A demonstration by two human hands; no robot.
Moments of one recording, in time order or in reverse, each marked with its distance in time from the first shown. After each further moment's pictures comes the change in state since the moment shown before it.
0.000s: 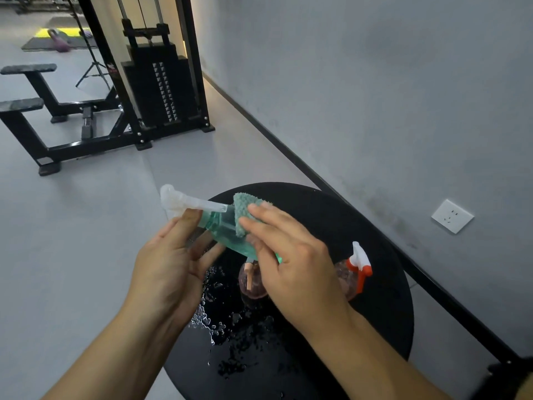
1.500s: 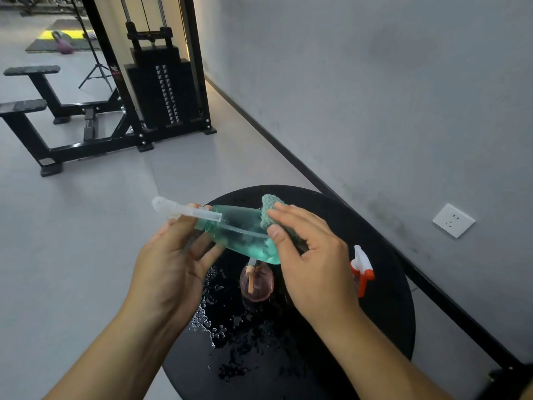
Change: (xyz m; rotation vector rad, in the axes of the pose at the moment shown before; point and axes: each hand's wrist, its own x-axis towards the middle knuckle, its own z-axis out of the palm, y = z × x) left_hand 0.001 0.005 -0.004 -0.040 -0.068 0.017; right_hand 0.004 0.007 -0.010 0.172 0.099 0.266
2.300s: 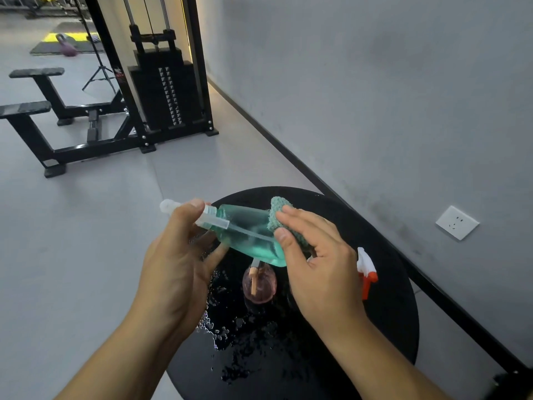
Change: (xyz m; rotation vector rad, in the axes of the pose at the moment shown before) left_hand -0.014 0.007 0.014 0.090 0.015 0.065; right_hand -0.005 0.000 -0.001 0.000 0.060 -0.041
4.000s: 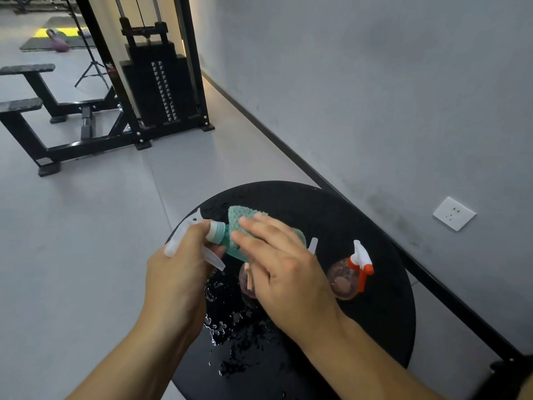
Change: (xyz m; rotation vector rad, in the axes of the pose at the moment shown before) left_hand 0.001 -0.026 -0.002 0.195 0.281 -0.032; right_hand -0.012 0.004 0.018 -0.280 -0.244 -0.313
